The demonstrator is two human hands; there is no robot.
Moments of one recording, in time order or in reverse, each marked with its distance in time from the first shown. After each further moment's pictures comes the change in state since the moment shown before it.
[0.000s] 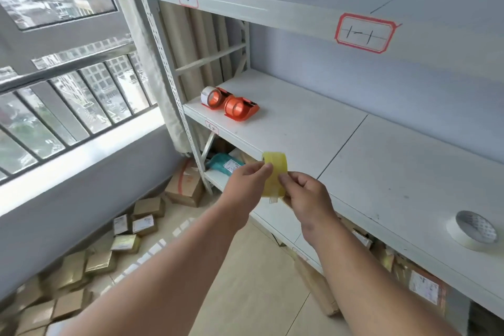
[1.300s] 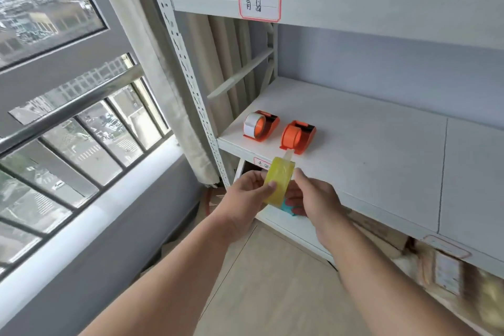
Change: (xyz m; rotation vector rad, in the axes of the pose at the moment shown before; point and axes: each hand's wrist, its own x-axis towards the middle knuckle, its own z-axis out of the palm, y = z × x) left_hand 0.241 0.030 -0.253 -0.103 -0.325 -0.044; right_hand 0.189 -0.025 0.266 -0.078 0.148 0.129
